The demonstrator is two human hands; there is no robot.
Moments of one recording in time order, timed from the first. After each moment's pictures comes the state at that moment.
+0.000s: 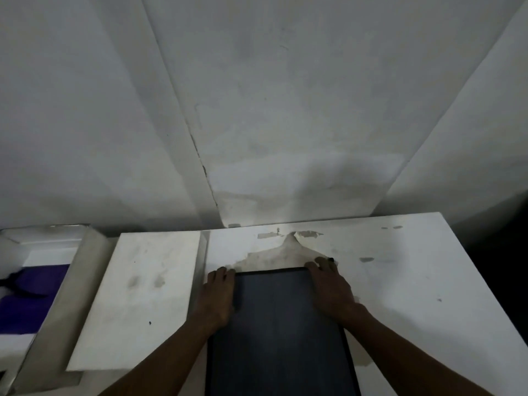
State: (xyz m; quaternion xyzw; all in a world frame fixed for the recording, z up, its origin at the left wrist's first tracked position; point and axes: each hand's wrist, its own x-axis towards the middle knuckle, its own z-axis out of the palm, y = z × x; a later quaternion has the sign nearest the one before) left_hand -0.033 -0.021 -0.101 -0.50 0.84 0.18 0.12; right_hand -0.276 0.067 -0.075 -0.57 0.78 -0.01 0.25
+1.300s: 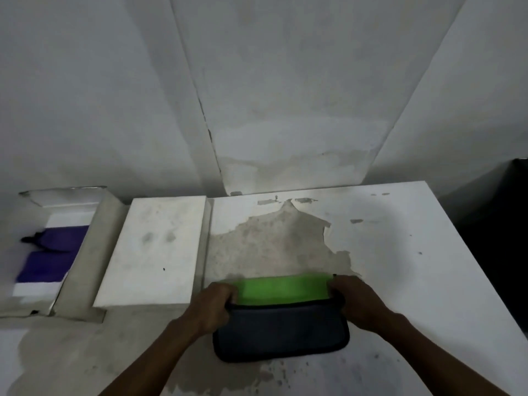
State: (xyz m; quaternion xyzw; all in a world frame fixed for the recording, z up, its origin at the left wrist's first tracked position) left_hand 0.024 0.072 -0.077 -0.44 0.82 0.36 0.07; right_hand -0.289 0.195 -0.083 -0.62 0.73 -0.05 0.29
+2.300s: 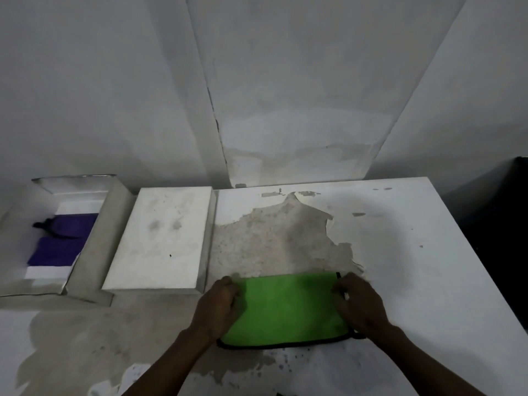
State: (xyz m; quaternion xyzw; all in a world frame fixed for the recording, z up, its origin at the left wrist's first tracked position) left_hand 0.033 0.118 -0.094 -0.47 0.84 0.28 -0.04; right_hand -0.261 0.233 -0.095 -0.52 0.81 -0.18 0.21
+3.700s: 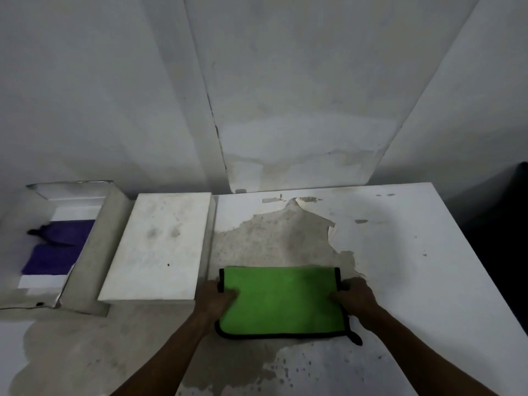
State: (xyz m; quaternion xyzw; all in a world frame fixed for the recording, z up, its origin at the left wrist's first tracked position) left_hand 0.016 0.083 -0.091 -0.68 0.49 0.54 -0.11; right_hand -0.273 0.188 -0.104 -0.24 0.82 -0.24 0.45
